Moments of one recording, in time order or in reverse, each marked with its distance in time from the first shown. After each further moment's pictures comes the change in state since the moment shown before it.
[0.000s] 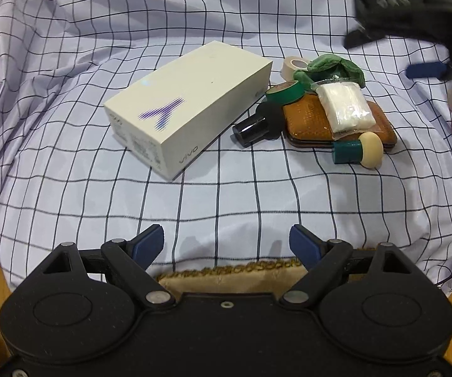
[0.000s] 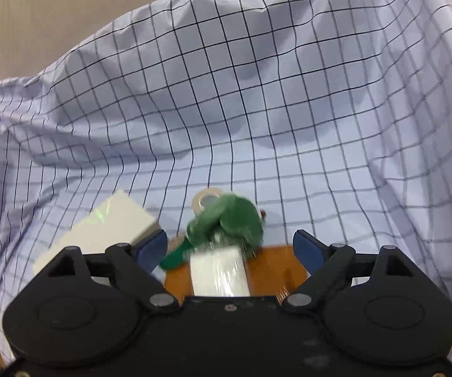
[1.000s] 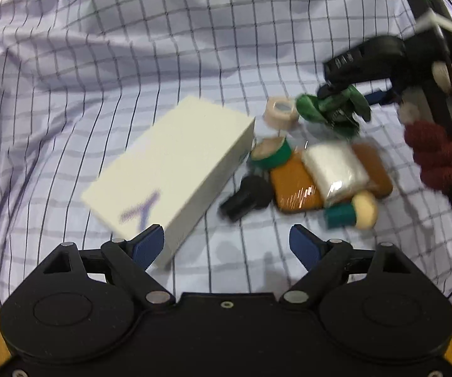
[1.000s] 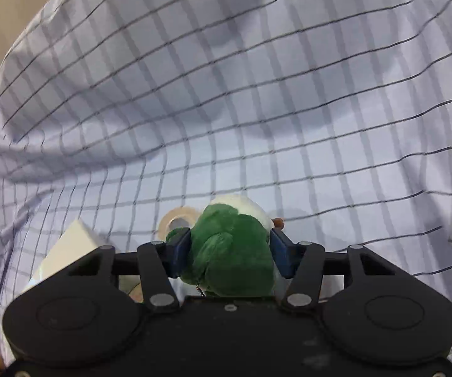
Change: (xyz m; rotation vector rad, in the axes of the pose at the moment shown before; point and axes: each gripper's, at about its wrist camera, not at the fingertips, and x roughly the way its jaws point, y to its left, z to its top) left arm 0.008 -0.008 0.074 0.101 -0.051 -0.027; right arm 0.091 -0.039 0.047 0.086 0.159 0.026
